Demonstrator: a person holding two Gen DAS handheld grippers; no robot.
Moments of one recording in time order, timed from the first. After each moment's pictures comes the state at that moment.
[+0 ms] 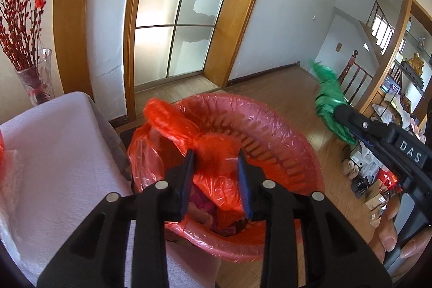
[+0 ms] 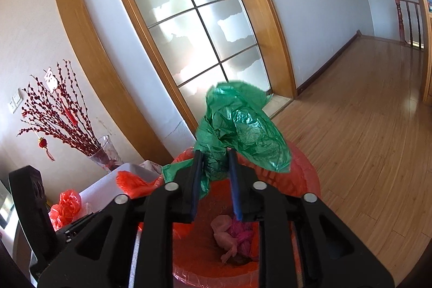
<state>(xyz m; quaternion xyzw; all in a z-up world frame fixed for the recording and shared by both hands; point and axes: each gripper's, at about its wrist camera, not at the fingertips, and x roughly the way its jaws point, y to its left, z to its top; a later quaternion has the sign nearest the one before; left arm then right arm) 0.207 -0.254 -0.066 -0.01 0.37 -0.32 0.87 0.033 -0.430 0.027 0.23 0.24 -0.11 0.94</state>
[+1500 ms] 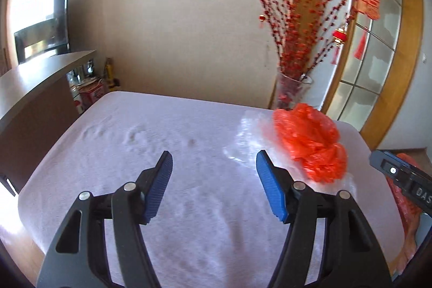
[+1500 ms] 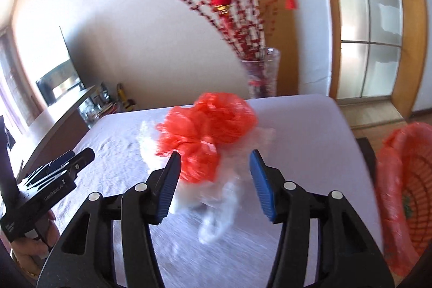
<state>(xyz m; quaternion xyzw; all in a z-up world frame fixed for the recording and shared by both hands) 0.114 0.146 -0.036 -0.09 0.30 0.12 0.94 0.108 -0.107 0.012 0.06 0.34 0.22 0.91</state>
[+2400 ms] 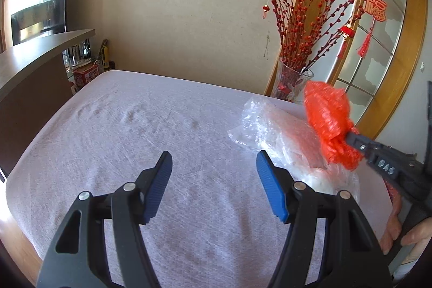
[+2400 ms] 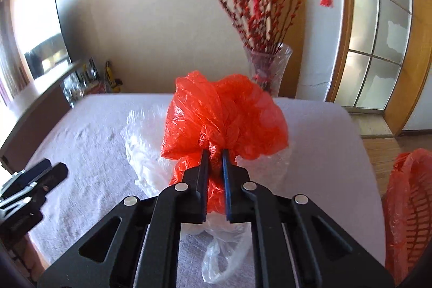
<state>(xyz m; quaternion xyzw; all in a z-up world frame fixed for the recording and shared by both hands) 0.116 0.153 -0.053 -0.12 0.32 0.09 0.93 0.127 -0.075 0.001 -0.01 0.35 0.19 0.92</state>
